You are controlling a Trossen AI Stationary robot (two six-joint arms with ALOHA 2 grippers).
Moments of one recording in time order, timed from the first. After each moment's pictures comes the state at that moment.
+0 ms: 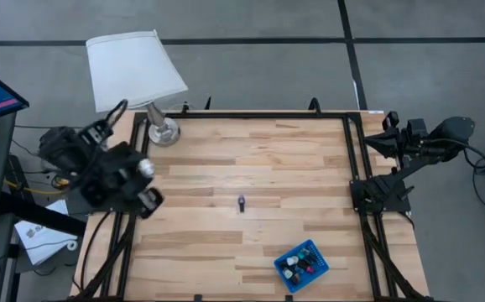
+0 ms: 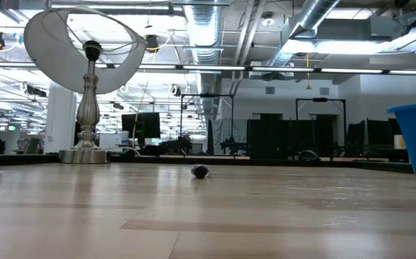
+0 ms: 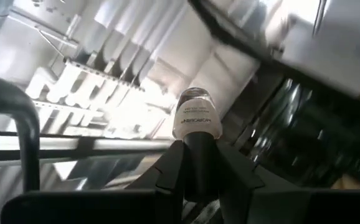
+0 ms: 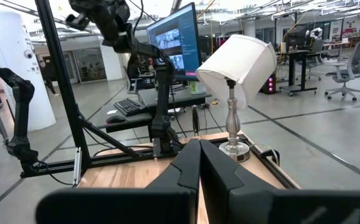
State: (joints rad) left arm -0.63 1.20 1.46 0.53 -0.39 1.40; right arm 0.52 0.18 0.92 -0.66 0.62 0.06
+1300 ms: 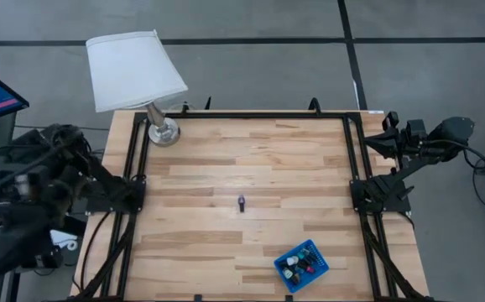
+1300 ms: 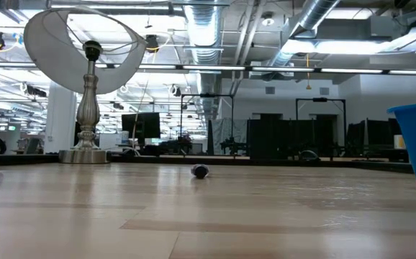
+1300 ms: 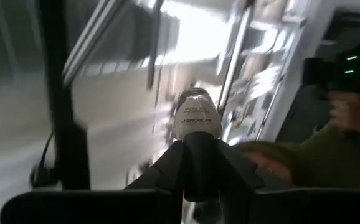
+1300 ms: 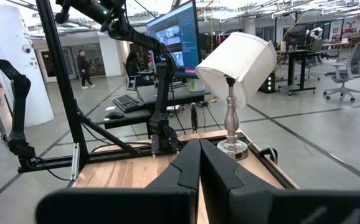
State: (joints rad) left arm -0.84 1.23 1.64 0.37 0.42 0.97; right arm 0.52 0.18 0.92 -0.67 0.62 0.05
